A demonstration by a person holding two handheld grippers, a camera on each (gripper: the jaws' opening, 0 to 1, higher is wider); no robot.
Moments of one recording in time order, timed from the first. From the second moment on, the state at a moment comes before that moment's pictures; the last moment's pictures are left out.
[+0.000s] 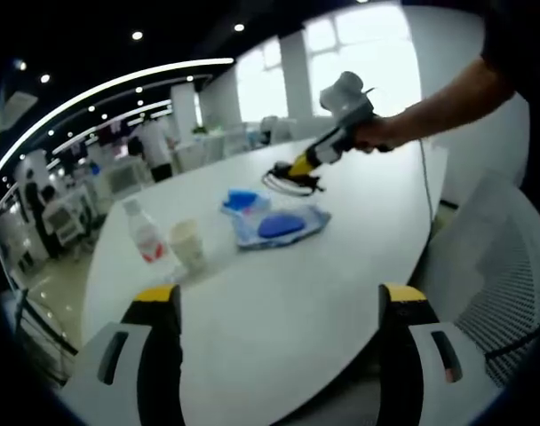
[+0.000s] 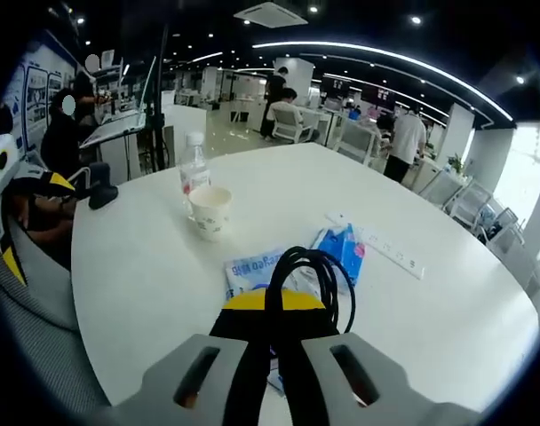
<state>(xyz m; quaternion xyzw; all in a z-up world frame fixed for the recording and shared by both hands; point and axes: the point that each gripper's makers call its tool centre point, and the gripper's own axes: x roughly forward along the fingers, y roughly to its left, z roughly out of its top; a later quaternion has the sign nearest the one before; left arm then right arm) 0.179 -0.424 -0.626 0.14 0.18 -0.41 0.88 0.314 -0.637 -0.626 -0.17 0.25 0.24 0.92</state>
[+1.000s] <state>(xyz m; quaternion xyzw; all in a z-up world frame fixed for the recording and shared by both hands) 0.184 -0.424 -0.618 0.11 0.17 -0.40 0.89 0.253 -0.611 -0.624 -0.18 0.26 0.29 0.91</state>
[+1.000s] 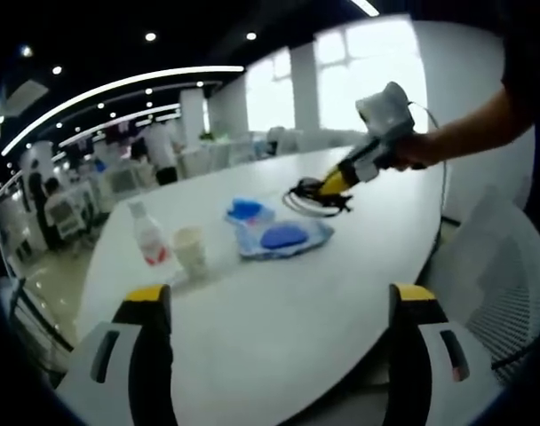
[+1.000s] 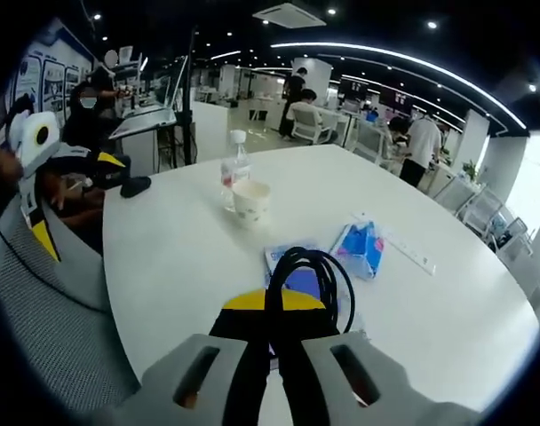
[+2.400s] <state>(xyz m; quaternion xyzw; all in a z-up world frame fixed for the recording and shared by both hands) 0.184 -0.423 -0.616 0.11 0.17 -0.40 0.89 0.174 -0.547 -0.709 -0.21 0.31 0.38 0.85</state>
